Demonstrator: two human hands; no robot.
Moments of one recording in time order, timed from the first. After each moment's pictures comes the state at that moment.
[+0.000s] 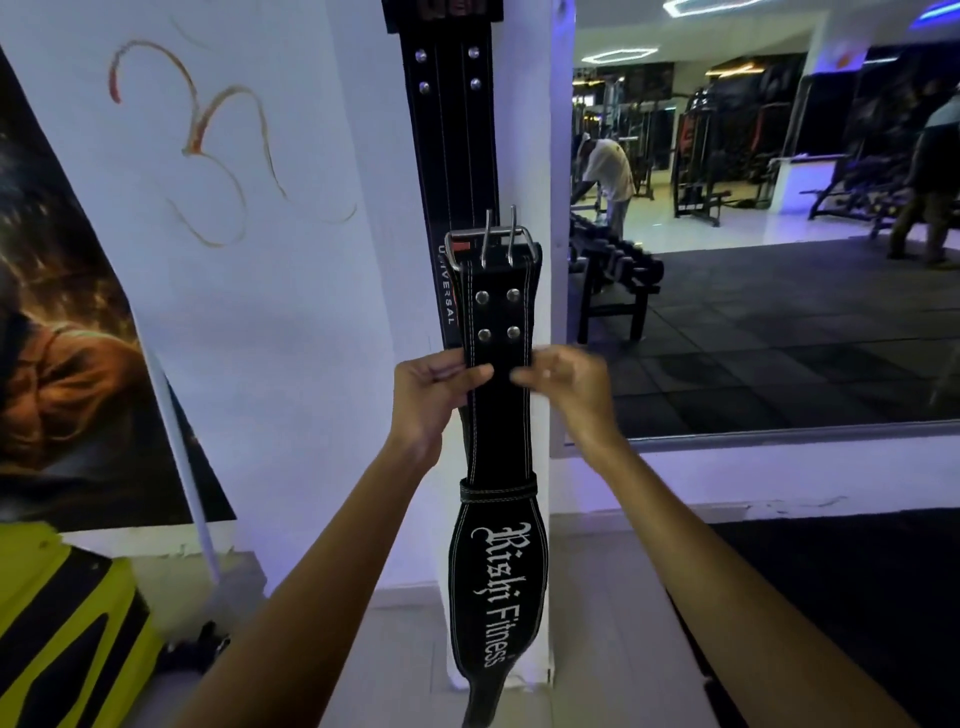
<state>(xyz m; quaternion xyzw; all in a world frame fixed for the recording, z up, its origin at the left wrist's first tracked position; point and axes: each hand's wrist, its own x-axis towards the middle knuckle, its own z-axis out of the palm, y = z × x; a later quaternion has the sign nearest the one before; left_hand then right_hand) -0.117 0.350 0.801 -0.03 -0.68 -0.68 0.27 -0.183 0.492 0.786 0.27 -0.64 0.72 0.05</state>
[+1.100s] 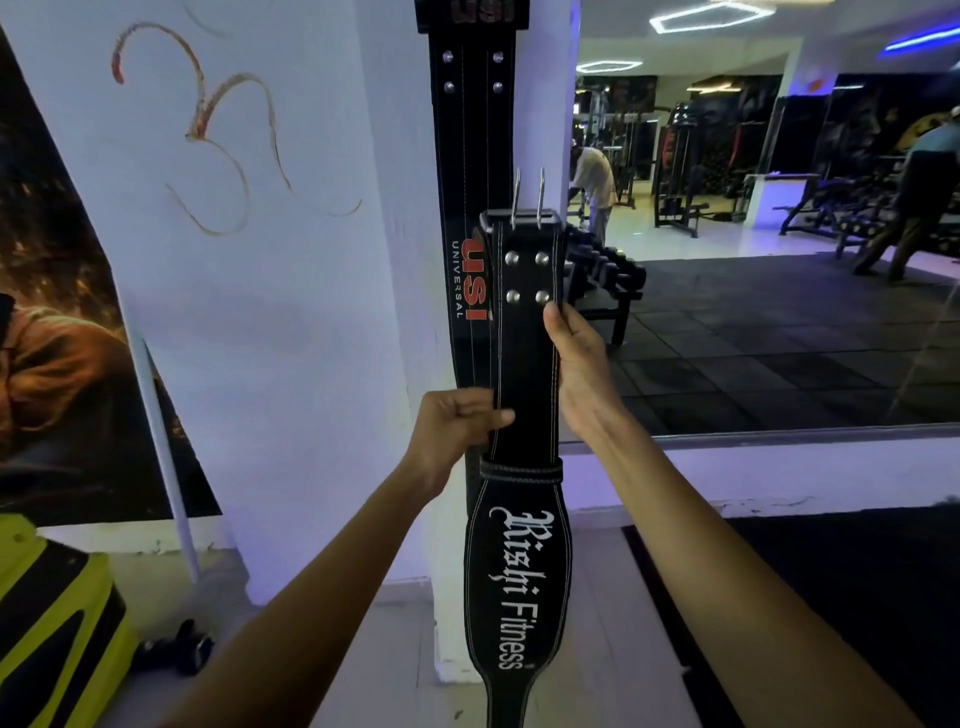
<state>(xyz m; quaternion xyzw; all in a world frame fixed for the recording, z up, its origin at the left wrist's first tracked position) -0.091 0.337 0.771 -0.06 -0.72 -0.67 0.16 -0.152 0.468 0.821 0.24 -0.55 0.80 0.01</state>
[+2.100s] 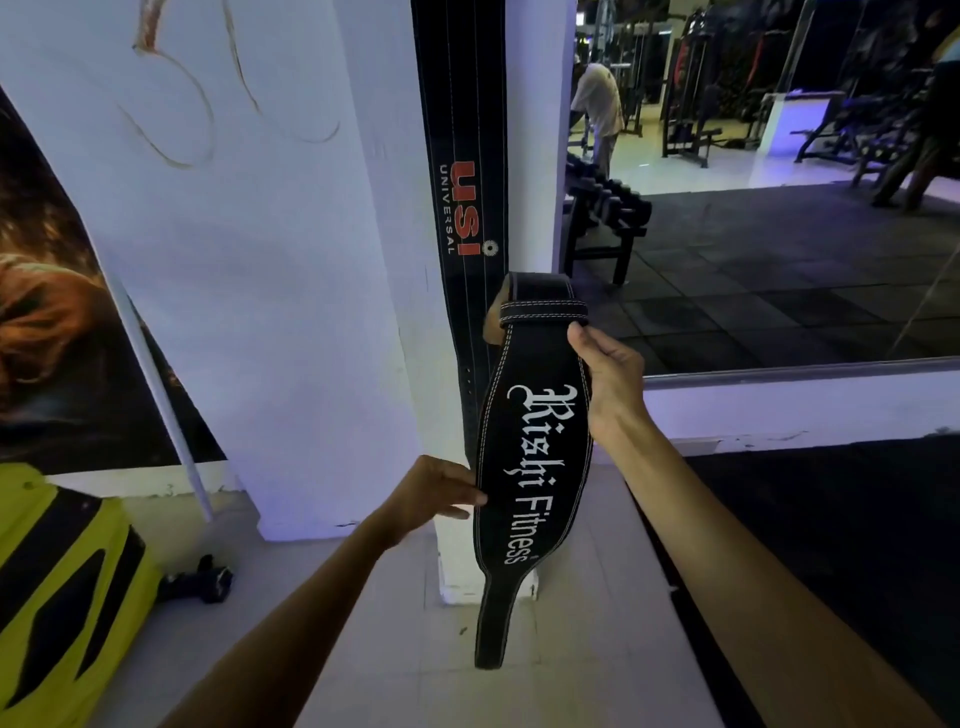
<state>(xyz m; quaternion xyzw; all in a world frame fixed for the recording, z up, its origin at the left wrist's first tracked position) -0.066 0.312 0.663 0.01 -0.81 -0.58 -0.05 -0.159 0.498 0.744 0.07 -0.52 0.85 -0.01</state>
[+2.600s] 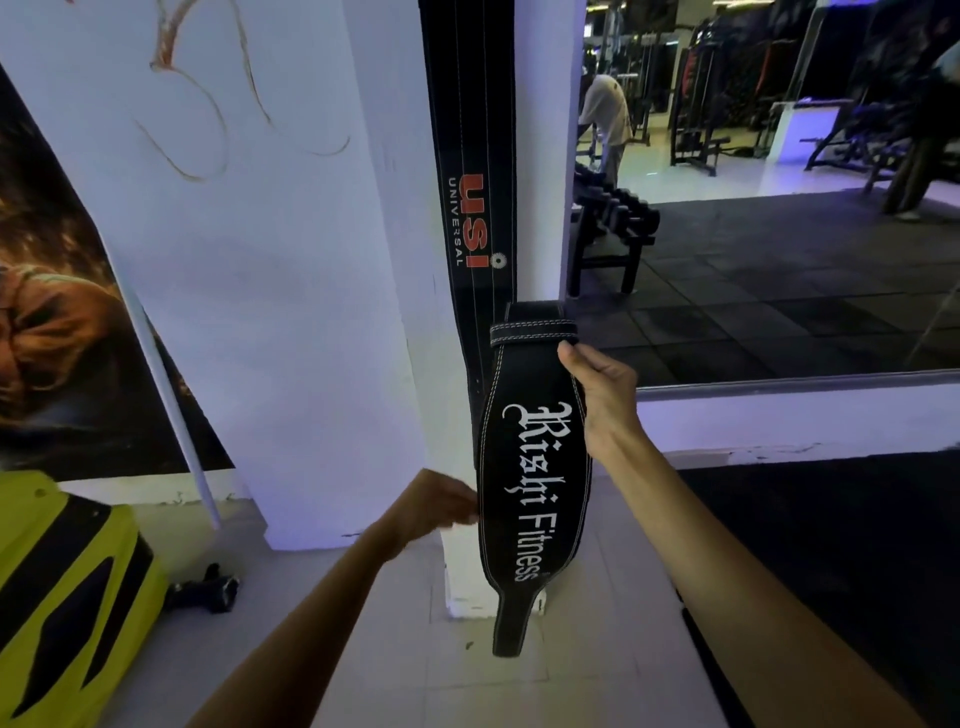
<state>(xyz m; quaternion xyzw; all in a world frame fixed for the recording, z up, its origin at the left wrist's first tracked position) -0.068 0.302 0.658 0.03 -0.83 -0.55 -0.07 -0.167 0.486 0.734 0.10 -0.53 0.84 -0.02</state>
